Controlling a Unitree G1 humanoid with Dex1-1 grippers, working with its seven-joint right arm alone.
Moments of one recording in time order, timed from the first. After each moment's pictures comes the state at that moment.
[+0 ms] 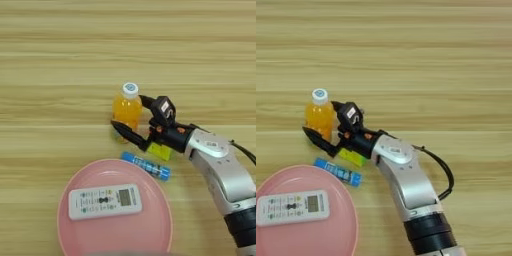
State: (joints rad) arm -0.13 -0.25 0.15 -0.04 0.18 0.15 0.72
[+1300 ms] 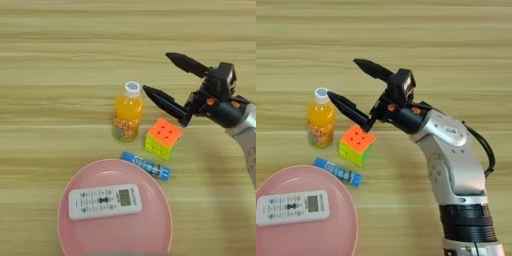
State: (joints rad) arm -0.16 -0.41 -0.09 -0.22 0.50 0.14 0.97
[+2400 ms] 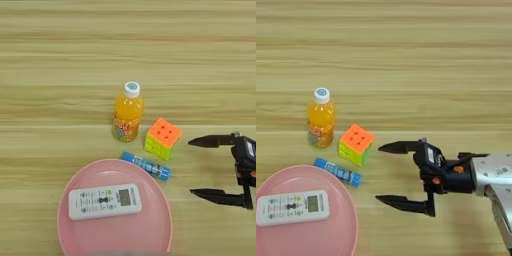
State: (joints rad) arm 0.11 -0.75 -0.07 -0.07 0.31 -0.01 1.41
